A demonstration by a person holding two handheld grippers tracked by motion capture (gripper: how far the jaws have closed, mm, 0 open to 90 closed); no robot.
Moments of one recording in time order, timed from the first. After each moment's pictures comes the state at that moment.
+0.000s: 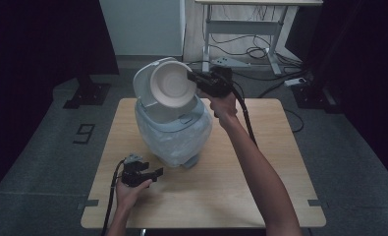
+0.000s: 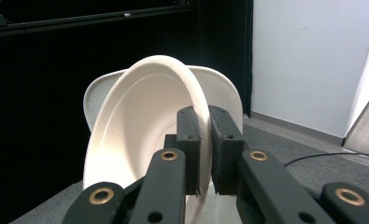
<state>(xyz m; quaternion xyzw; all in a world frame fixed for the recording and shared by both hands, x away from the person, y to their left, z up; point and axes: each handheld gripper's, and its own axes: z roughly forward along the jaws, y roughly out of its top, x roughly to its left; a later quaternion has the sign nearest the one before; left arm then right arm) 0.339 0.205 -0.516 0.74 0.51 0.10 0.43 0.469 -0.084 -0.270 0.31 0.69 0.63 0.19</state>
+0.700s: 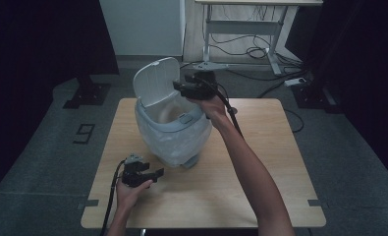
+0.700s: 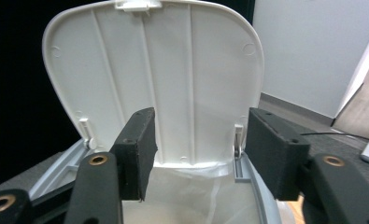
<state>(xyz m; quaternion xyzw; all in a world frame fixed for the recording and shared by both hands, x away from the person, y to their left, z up) 0.339 0.205 -0.518 0.74 0.50 0.09 0.43 0.488 -0.054 -0.295 0.31 0.73 0.57 0.20</state>
